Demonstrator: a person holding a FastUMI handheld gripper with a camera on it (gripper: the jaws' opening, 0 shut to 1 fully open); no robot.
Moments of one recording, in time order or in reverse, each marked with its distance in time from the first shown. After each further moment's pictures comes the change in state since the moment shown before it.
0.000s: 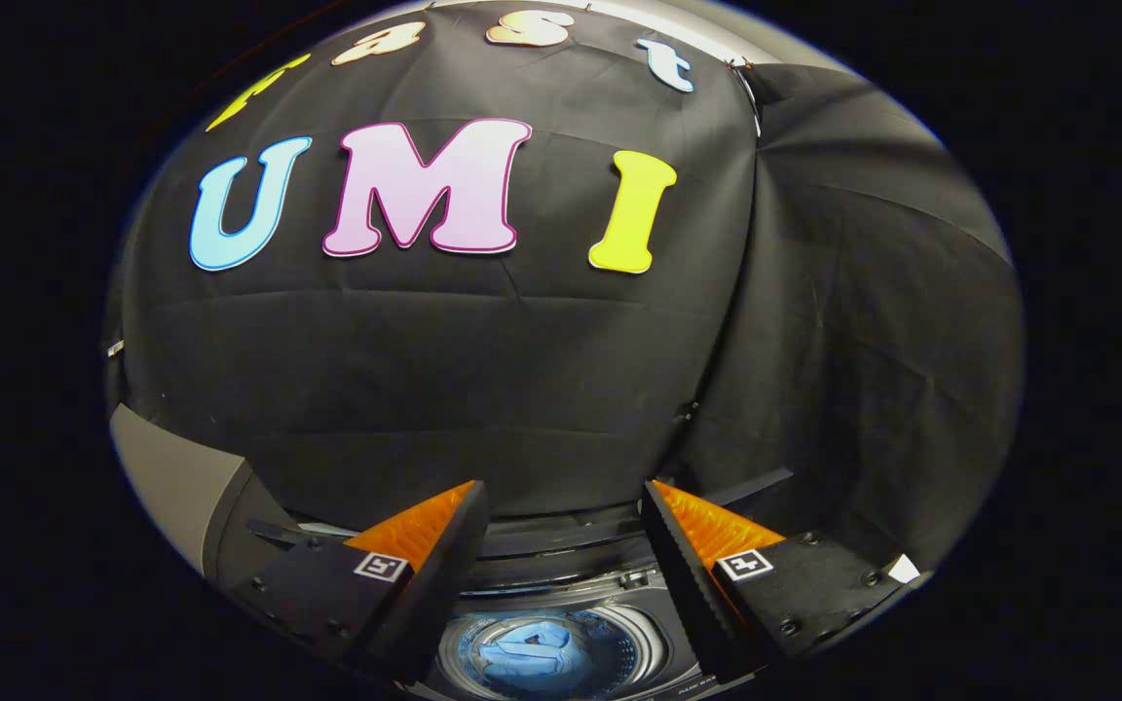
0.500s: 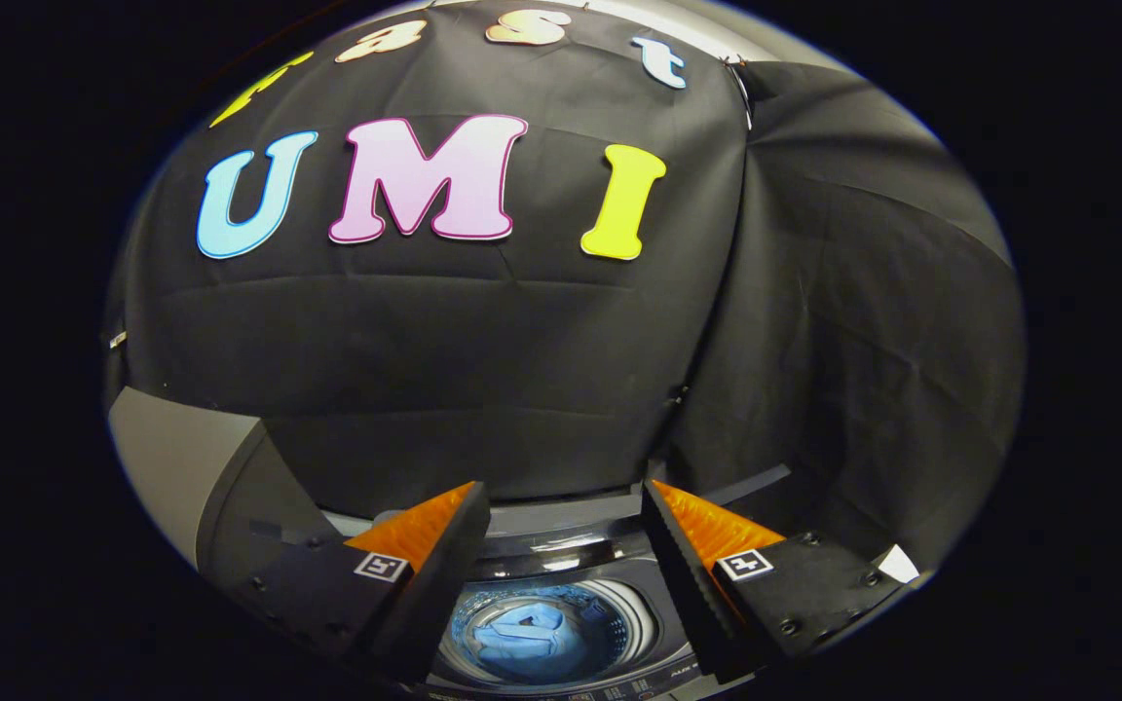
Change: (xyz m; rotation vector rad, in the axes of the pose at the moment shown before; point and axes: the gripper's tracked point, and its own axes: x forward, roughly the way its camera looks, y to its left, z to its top) arm -0.035 -0.010 -0.024 -0.003 0.031 -0.016
